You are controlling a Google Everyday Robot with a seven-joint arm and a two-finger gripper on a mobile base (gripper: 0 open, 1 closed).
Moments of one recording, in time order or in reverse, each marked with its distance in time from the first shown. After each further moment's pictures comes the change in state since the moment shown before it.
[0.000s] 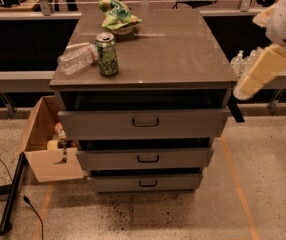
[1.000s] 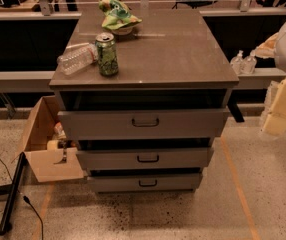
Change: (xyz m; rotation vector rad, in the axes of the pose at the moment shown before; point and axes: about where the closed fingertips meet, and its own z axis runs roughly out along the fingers) arm 0.028 0.076 -0.020 -0.193 0.169 -0.103
